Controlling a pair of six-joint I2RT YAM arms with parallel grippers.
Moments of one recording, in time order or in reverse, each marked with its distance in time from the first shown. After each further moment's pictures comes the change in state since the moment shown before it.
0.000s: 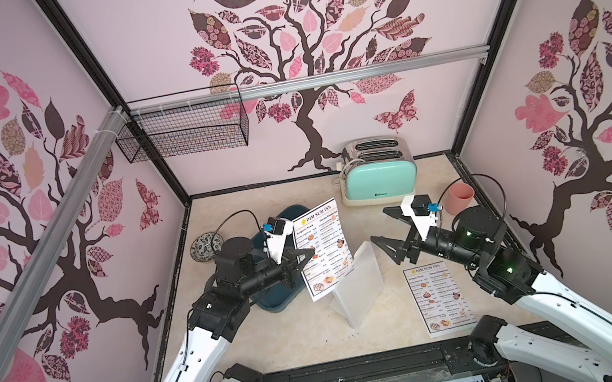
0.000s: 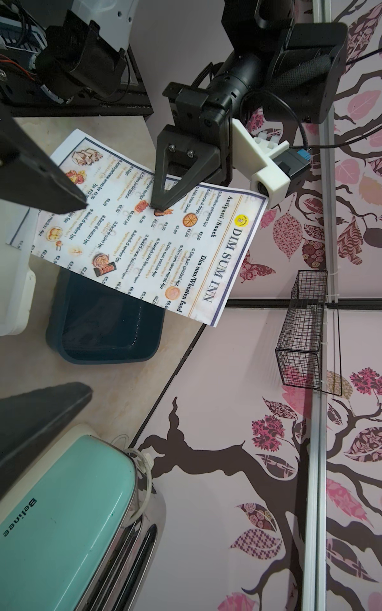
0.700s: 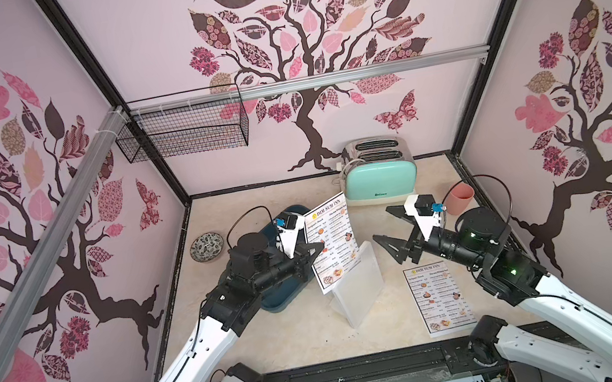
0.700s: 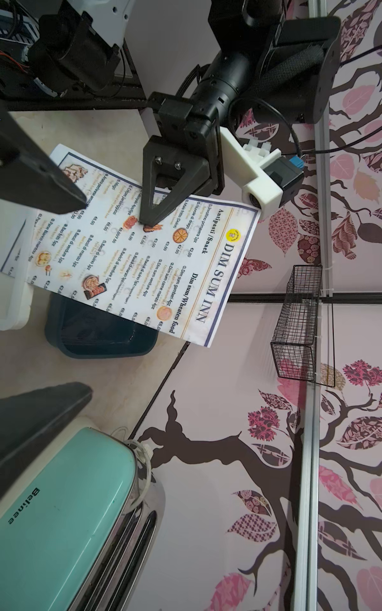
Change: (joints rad) left arm -0.109 0.069 0.010 0.105 -0.148 -0.038; right arm 0.000 -0.019 0.000 -0.007 0.022 0.000
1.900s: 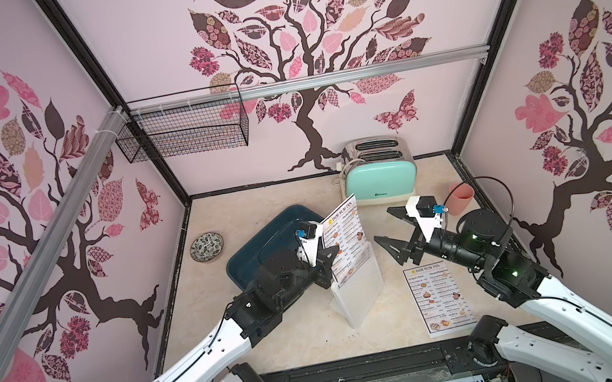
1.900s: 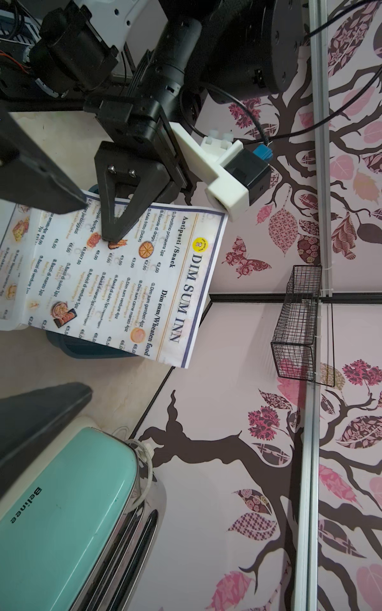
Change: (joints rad) left arm -0.259 0.036 -0.121 0.221 -0.384 -0.071; right arm 0.000 -0.016 -0.012 0.000 0.000 0.000
